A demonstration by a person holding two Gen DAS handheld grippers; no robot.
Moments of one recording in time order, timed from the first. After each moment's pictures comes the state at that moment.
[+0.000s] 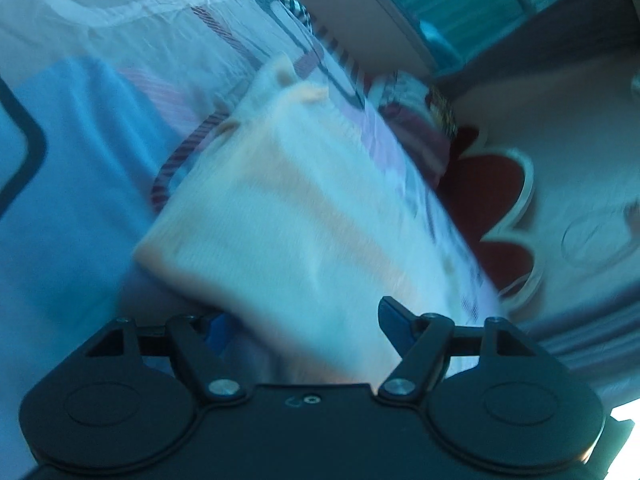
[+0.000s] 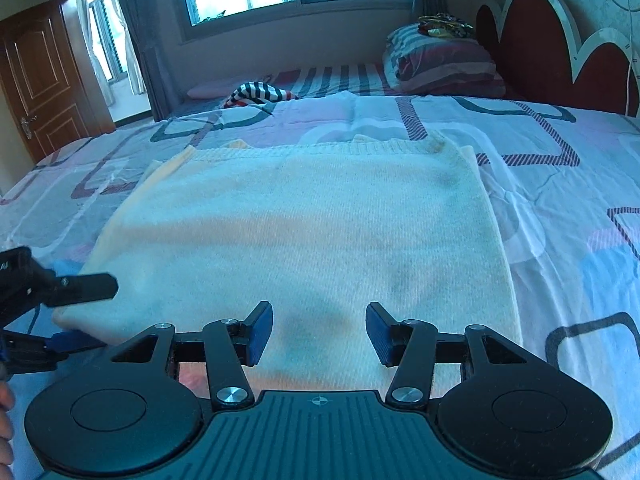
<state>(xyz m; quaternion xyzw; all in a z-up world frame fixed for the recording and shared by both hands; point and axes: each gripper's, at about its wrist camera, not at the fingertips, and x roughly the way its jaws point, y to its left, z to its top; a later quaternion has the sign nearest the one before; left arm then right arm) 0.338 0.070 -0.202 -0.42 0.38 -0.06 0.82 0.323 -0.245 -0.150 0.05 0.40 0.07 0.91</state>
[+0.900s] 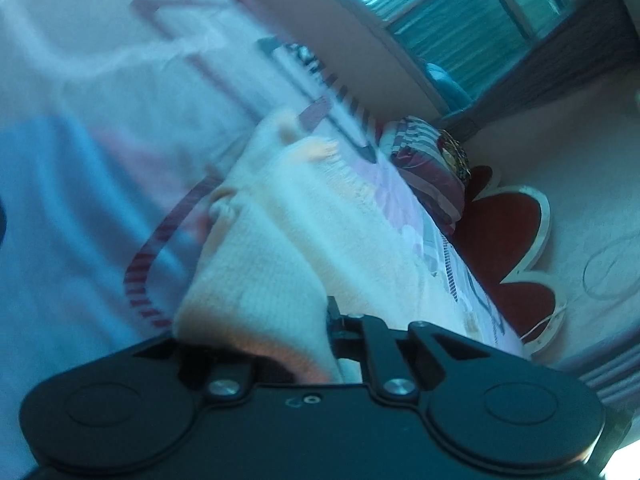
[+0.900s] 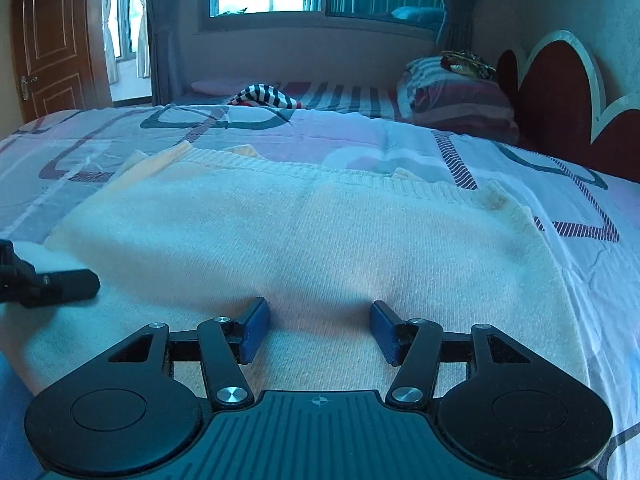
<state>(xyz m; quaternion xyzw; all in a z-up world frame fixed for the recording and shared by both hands) 0.367 0.064 -0.197 -0.38 0.33 -0.01 0.87 0.390 -0.197 -0.192 -0.04 0.37 0.06 0.93</state>
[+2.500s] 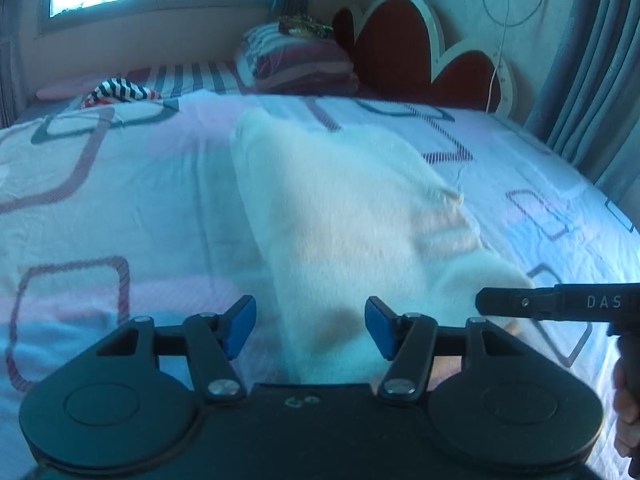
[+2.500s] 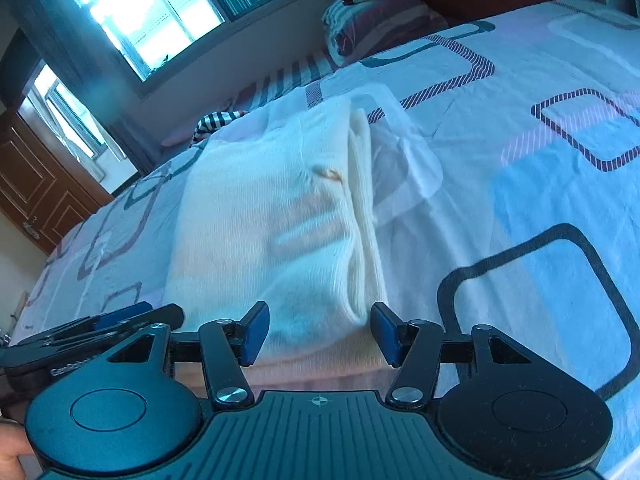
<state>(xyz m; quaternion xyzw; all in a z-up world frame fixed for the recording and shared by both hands) 0.377 -0.085 -0.166 -0.01 0.39 -0.17 0.90 0.307 -0.363 -0.151 0.22 0.41 0.04 0.88</state>
